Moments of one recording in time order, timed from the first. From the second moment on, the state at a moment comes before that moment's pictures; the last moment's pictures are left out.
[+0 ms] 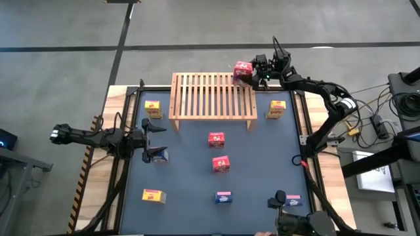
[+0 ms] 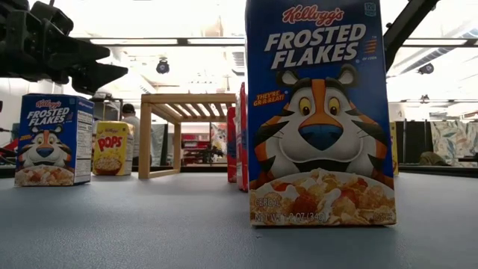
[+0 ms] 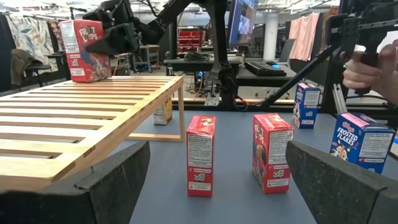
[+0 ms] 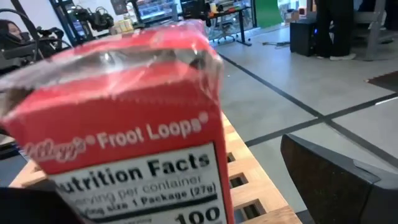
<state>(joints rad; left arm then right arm) -0.17 0.09 0.02 0.10 -0.29 0.02 -1.03 1.64 0.97 0.53 -0.86 0.05</state>
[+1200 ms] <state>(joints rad) -0.17 0.09 0.02 0.10 -0.29 0.02 -1.03 1.60 0.96 0.49 -0.89 -0.02</state>
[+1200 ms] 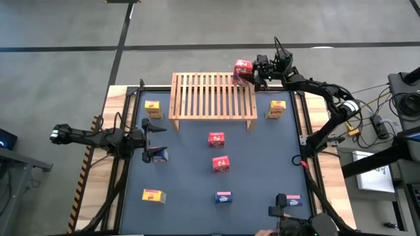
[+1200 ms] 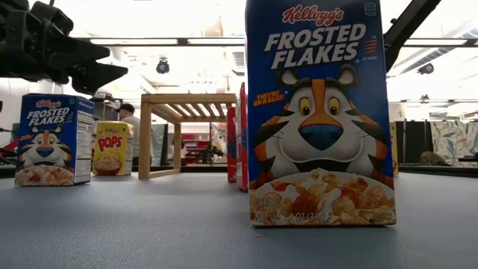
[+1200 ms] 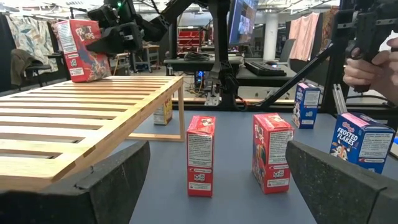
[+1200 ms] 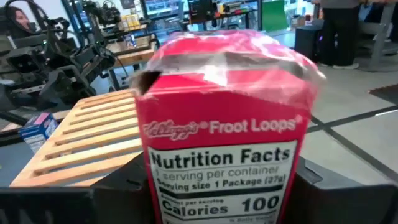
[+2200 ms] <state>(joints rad) -0.17 0.09 0.02 0.10 -0.29 0.02 -1.00 1.59 0.96 0.45 -0.89 -0.03</state>
